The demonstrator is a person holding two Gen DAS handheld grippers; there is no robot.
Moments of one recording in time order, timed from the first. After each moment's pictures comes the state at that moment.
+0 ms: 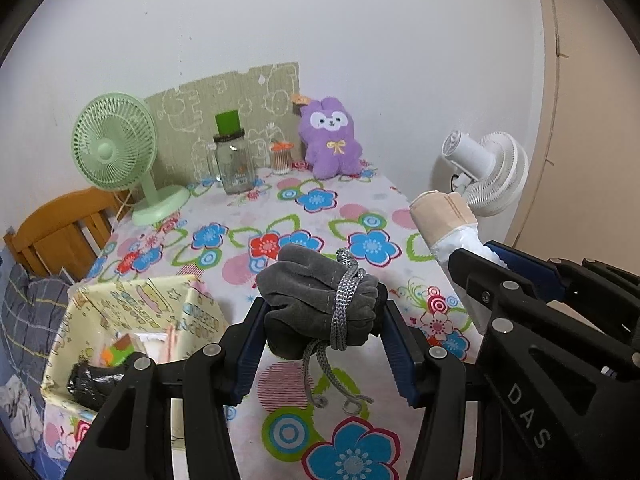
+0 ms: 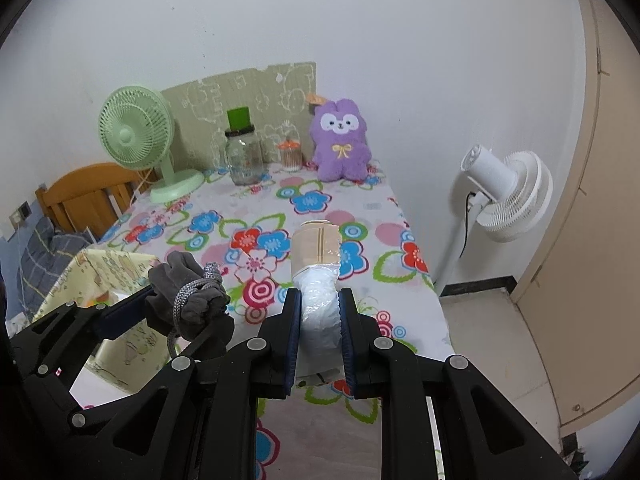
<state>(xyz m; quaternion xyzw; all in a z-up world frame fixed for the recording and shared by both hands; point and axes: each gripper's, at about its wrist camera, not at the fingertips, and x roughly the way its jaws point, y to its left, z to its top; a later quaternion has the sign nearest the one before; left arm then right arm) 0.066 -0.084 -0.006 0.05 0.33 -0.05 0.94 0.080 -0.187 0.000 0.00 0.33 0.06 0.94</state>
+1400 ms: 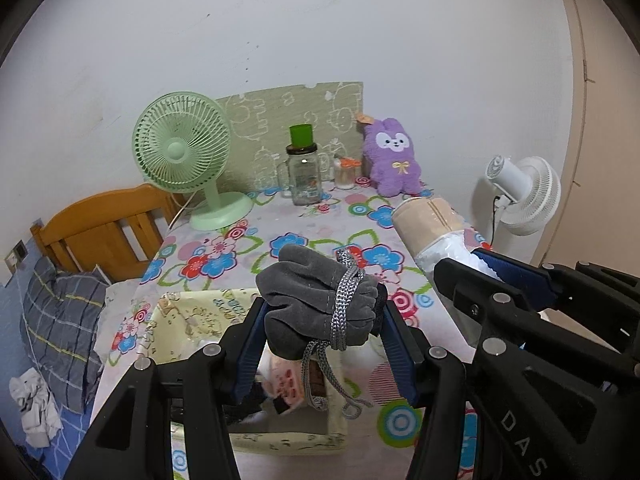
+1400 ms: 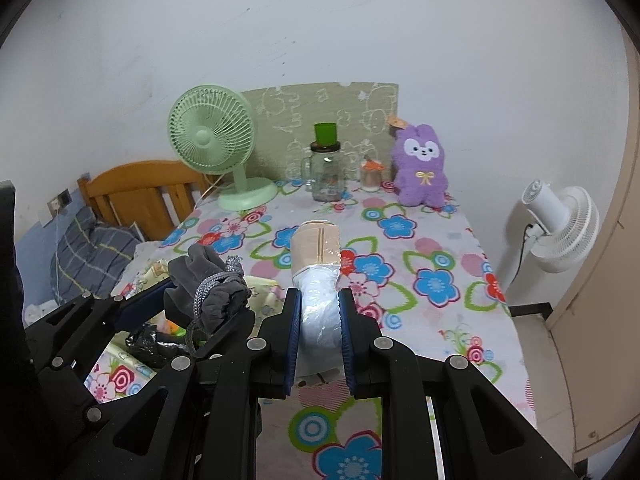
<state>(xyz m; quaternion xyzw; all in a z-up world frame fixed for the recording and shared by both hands) 0.057 0.022 0.018 0.04 0.31 -0.01 0.95 0.072 -0.077 0.029 -0.01 0.31 0.14 0.94</state>
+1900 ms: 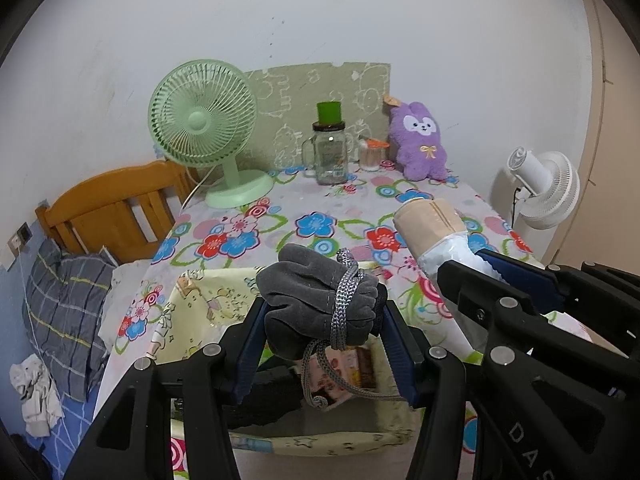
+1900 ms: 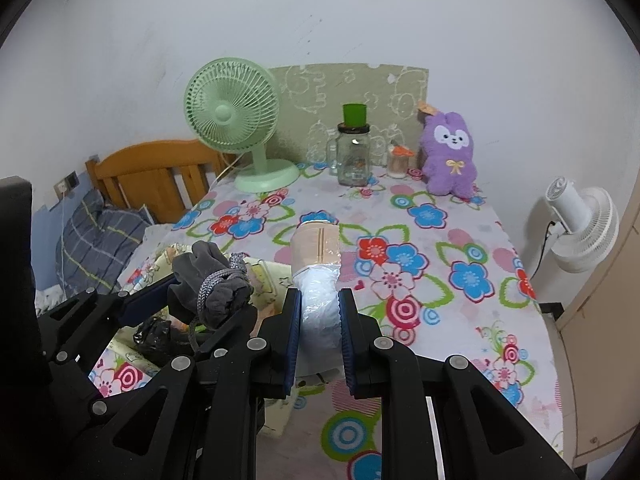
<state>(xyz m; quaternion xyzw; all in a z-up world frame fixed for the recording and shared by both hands) 0.070 0.063 -0.004 0.03 0.34 0.01 0.94 0.088 -0.034 0.009 -0.02 0.34 0.16 0.93</state>
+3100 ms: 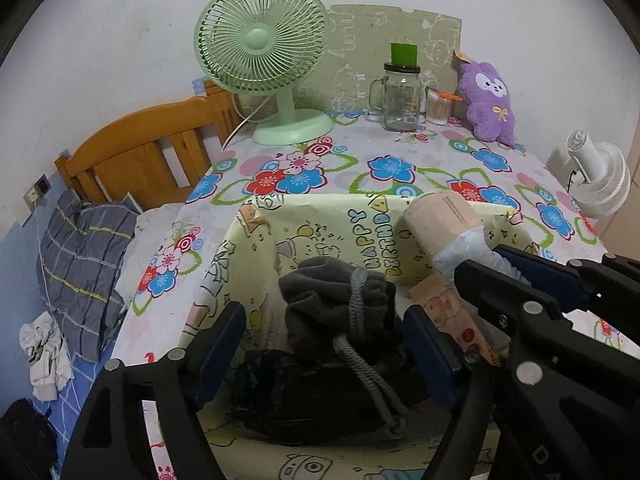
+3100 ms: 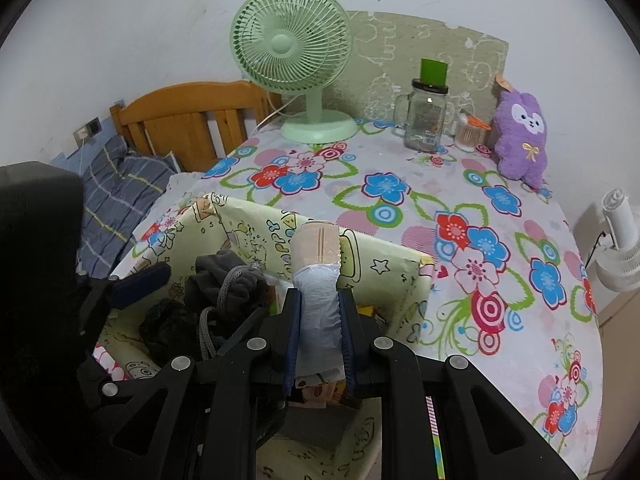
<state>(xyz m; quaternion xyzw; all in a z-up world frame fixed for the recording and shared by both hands) 0.095 0.136 -0.058 0.01 0.40 0.08 0.91 0.125 0.048 -0.043 -0.07 0.40 0.22 0.89</state>
